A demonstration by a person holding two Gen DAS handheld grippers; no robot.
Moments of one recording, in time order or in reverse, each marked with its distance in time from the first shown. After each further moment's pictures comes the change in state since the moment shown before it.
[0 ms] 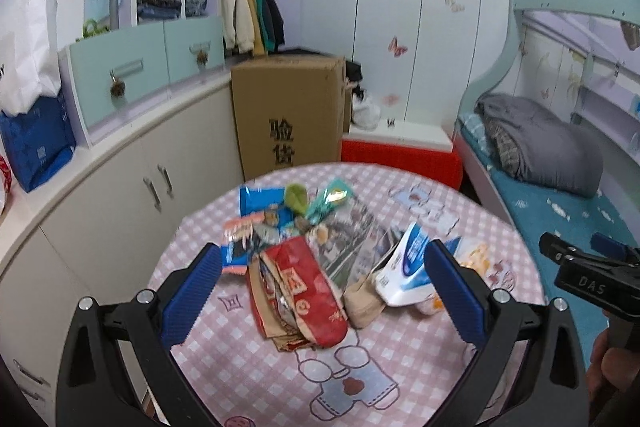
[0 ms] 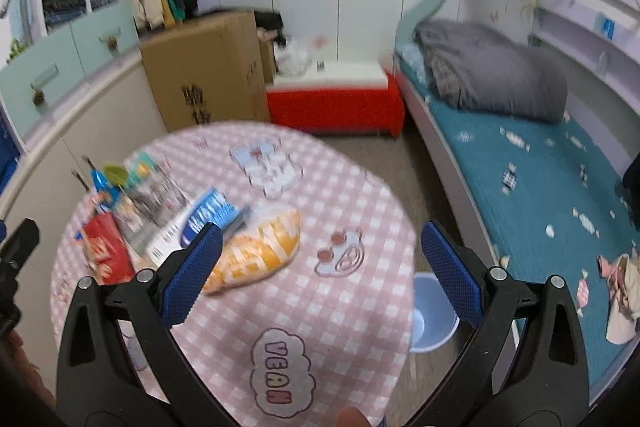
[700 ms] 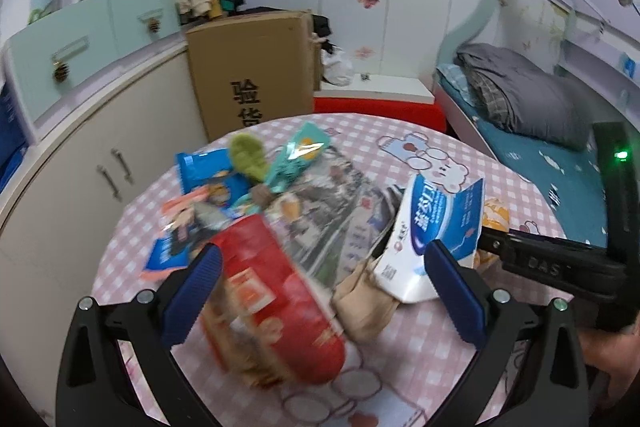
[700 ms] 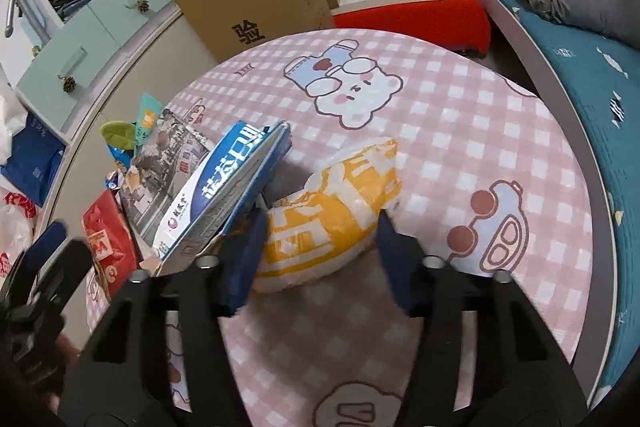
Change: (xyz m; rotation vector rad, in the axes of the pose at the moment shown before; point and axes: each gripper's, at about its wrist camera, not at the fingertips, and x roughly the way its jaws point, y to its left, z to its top) left arm 0.098 -0.017 -0.013 0.104 0.129 -0.103; right arm 0.118 0.017 -0.010 0.100 0.216 0.346
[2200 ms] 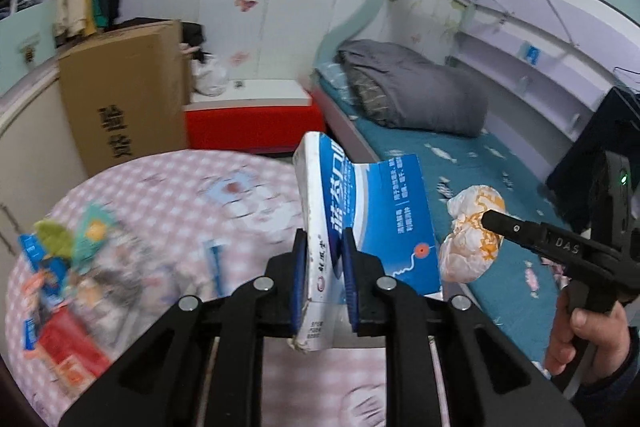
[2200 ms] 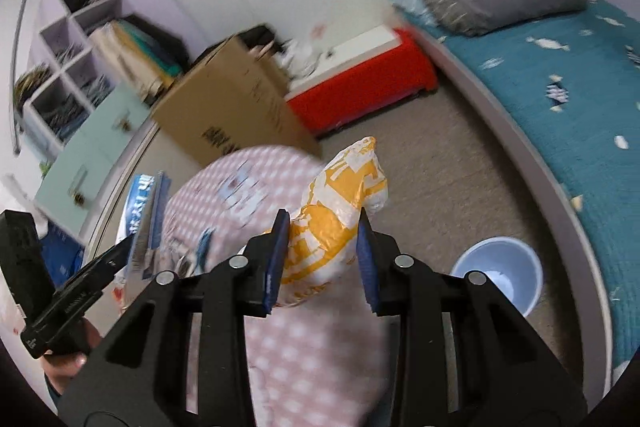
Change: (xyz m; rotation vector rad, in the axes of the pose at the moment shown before) left arm 0.009 -0.122 0.059 0.112 0.005 -0.436; right arm -0.138 -0.156 0.000 0.252 -0.301 -0.045
